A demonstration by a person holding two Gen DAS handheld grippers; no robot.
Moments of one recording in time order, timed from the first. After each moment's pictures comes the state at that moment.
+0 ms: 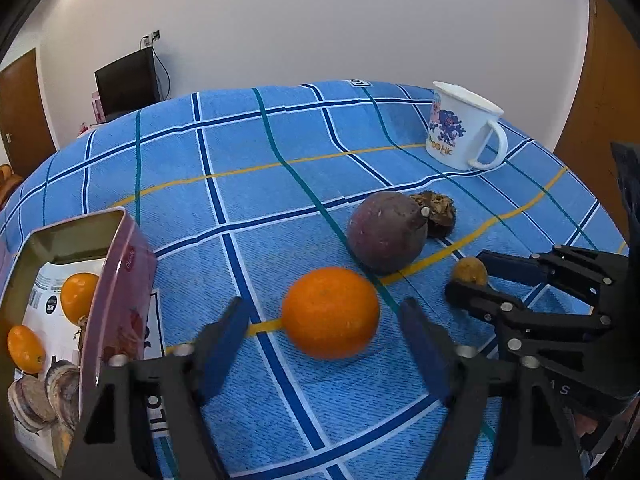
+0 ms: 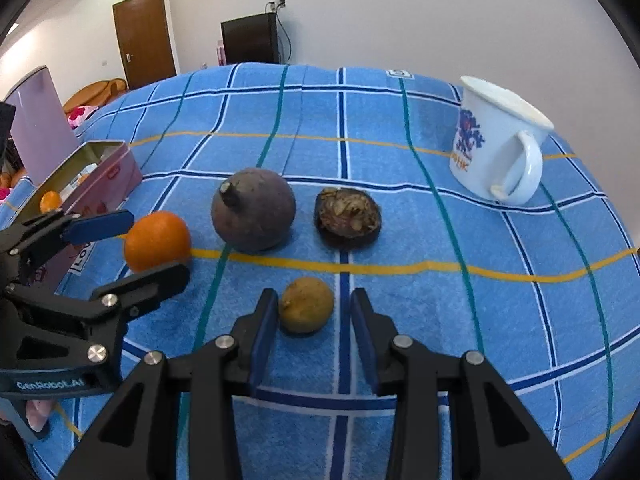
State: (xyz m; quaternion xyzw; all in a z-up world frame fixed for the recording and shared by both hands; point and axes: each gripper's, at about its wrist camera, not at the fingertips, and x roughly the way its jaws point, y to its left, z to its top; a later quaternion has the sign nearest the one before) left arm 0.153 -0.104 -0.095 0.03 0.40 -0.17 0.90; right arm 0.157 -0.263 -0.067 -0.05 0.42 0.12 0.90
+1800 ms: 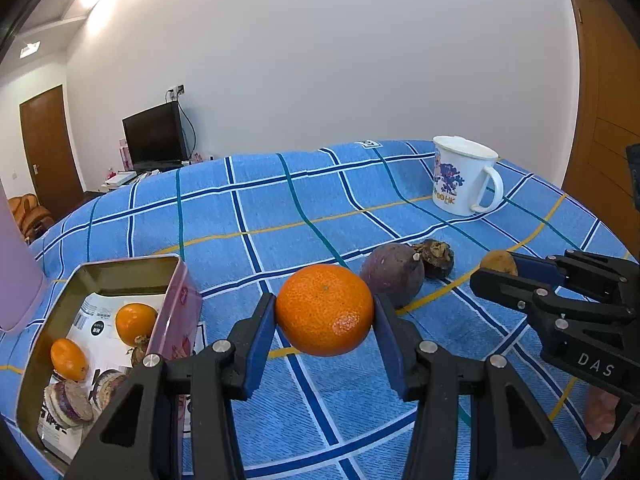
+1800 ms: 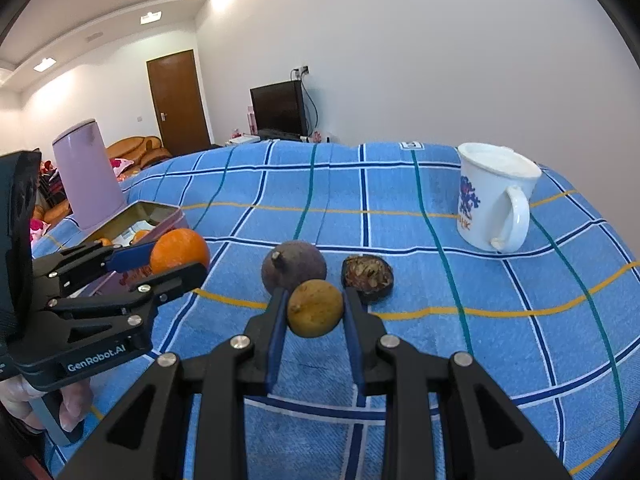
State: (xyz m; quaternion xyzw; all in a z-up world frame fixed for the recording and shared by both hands) left arm 0.117 -0.094 -0.070 0.04 0.29 -0.13 0.95; right arm 0.122 -0.273 -0.036 -0.01 0.30 0.18 0.94
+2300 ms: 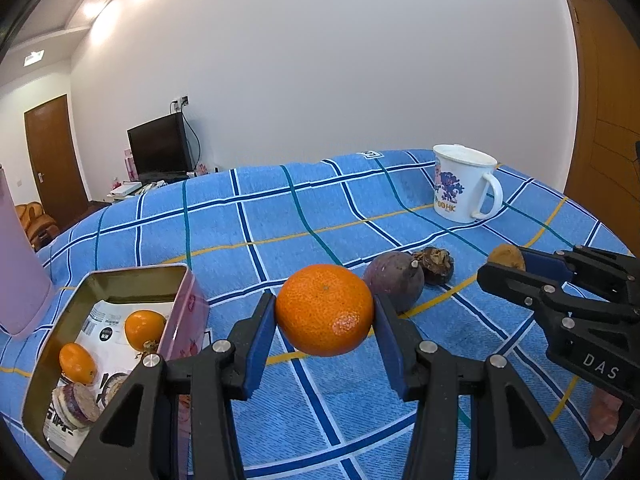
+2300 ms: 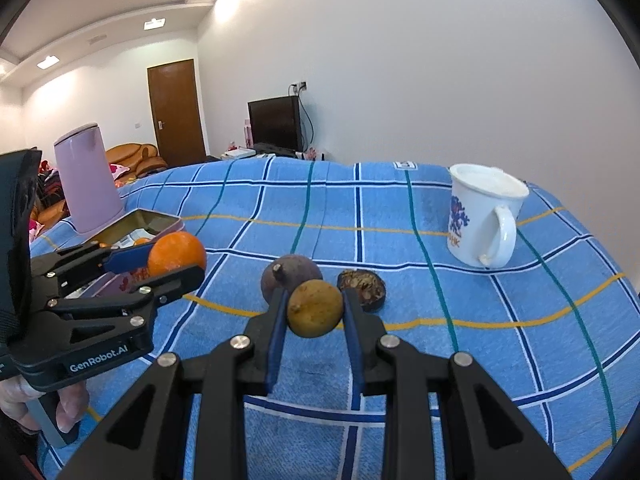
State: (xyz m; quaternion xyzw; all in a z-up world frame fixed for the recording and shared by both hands) left arm 0.110 -0.094 -0.067 0.05 0.27 -0.12 0.95; right arm 0.110 -0.271 -0.031 -0.02 0.26 0.16 0.95
